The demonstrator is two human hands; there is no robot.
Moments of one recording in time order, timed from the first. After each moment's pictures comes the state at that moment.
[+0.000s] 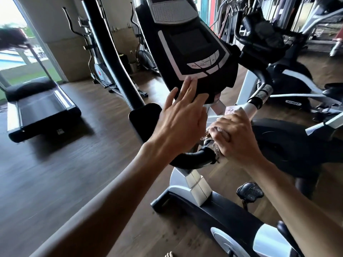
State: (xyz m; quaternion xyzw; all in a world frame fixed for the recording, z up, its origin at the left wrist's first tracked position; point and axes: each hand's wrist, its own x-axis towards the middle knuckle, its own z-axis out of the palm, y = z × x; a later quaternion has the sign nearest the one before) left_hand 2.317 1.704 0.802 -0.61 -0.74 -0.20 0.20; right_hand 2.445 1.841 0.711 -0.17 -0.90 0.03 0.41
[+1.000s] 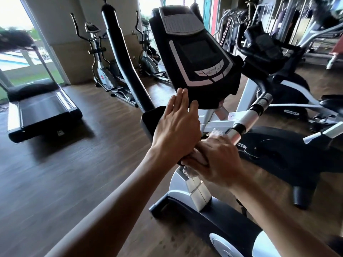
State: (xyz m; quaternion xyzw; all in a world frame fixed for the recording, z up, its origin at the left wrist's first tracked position) left_hand 2.311 1.690 0.794 -0.57 -0.77 -0.18 0.20; right_hand 2.434 1.764 0.716 -0.11 -0.91 -0.02 0.39
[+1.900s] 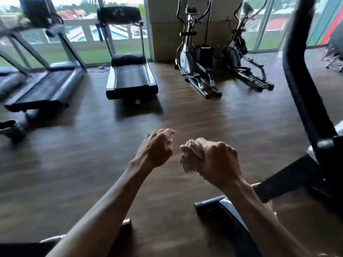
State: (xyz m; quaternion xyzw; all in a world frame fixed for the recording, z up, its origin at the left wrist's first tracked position) left_hand 2.055 1.435 0.691 -0.29 -0.92 -0.25 0.02; right_hand 2.191 1.583 0.716 -0.04 -0.95 0.15 0.28
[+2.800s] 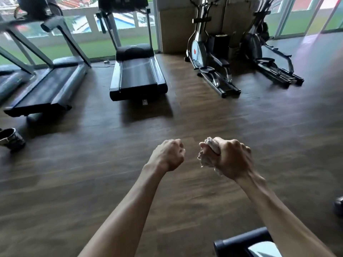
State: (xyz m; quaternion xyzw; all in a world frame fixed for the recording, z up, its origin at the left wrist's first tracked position) left_hand 1.724 1.524 0.663 -0.23 -0.94 -0.23 -0.11; right_hand 1.829 1.699 0.679 -0.10 -0.96 0.20 0.18
